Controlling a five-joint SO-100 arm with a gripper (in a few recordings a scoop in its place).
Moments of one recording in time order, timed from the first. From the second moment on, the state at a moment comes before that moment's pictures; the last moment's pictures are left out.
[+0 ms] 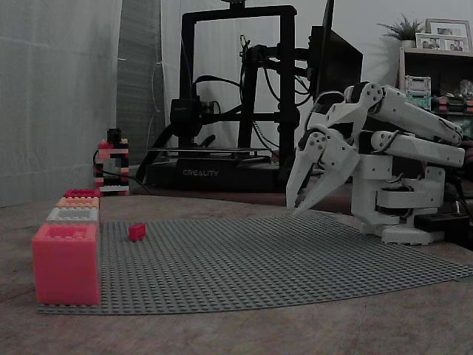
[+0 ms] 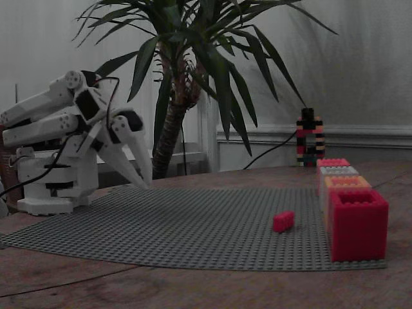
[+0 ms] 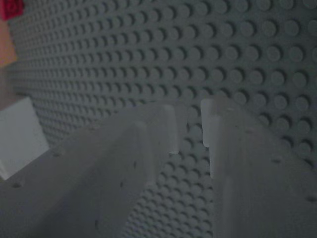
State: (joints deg) arm -1.2 183.9 164.8 79.2 -2.6
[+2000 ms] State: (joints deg) arm 5.5 52.7 38.1 93.8 9.7
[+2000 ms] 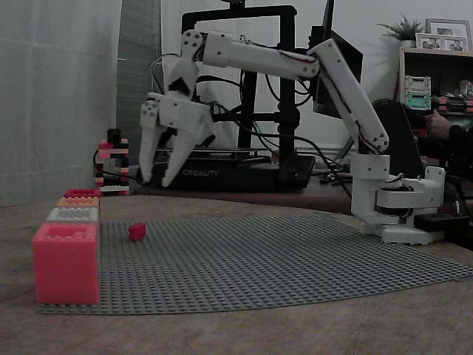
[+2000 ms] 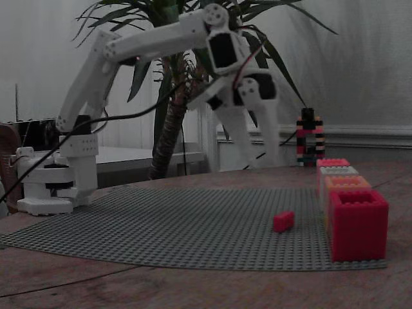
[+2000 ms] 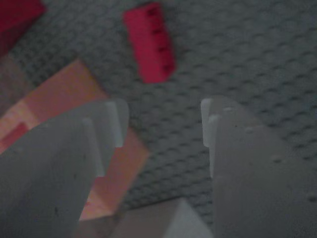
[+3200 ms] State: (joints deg) arm 7.6 30.4 20.0 93.9 12.7
